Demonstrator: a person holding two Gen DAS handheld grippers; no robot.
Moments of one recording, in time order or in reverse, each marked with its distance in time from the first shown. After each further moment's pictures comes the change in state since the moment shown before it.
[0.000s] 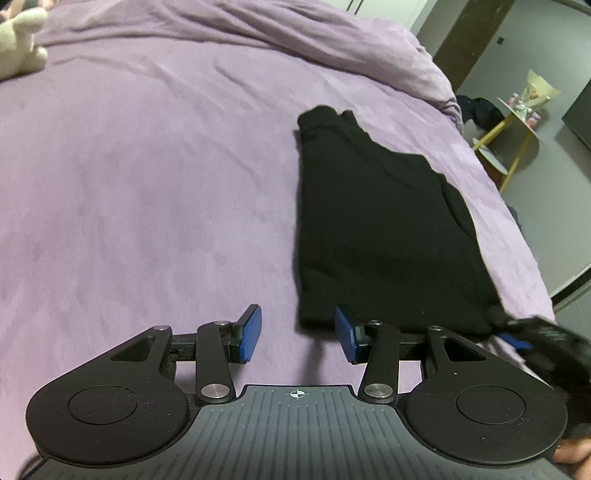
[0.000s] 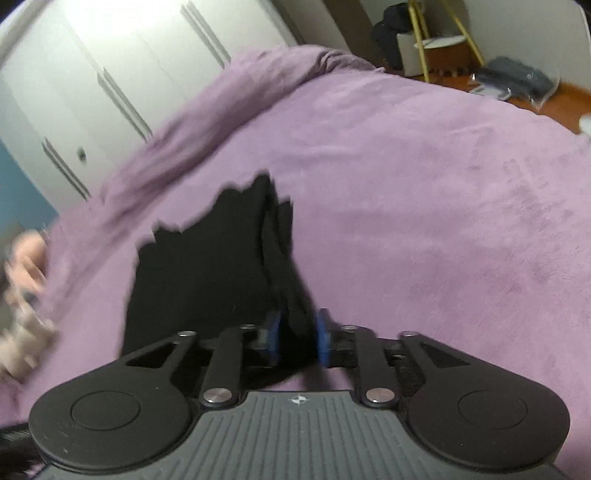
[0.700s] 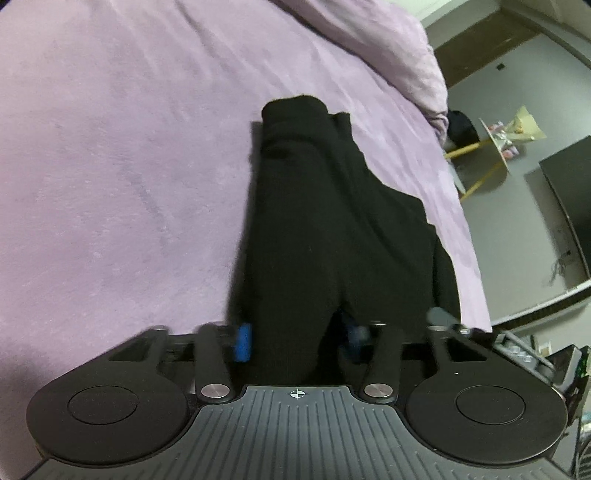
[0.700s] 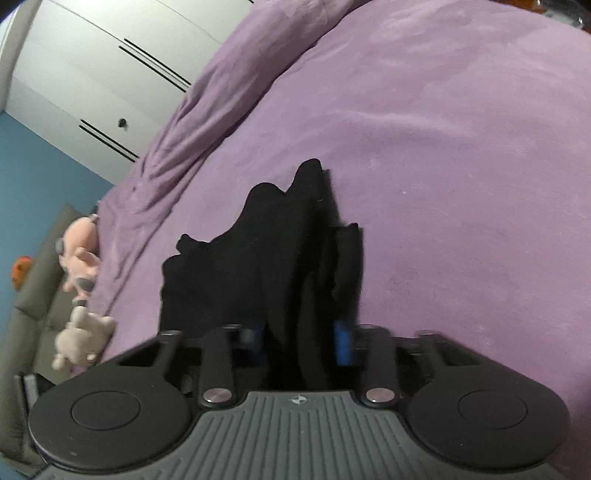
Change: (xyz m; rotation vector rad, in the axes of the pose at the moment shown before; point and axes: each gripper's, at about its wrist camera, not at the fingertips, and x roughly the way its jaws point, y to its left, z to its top) left arm 0.119 0.008 0.084 -0.213 0.160 -0.263; right arm 0.133 0.027 0.068 -0.028 0.286 0.190
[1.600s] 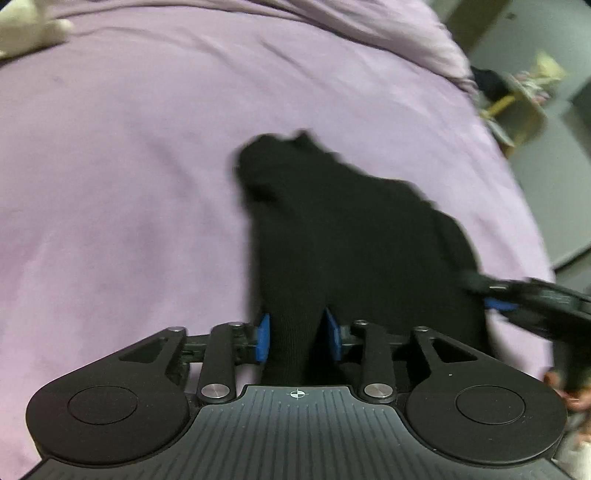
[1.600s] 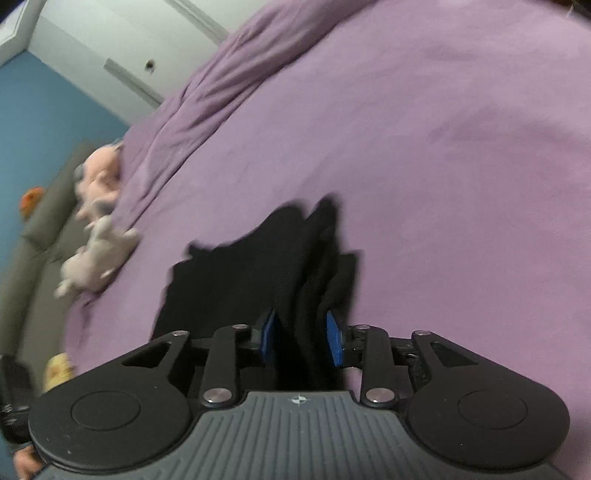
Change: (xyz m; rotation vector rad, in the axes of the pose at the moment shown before) left arm -0.172 0.045 -0.085 0.183 -0.030 0.296; right arm -0.078 0.082 -0.116 -0.062 0.024 -0.019
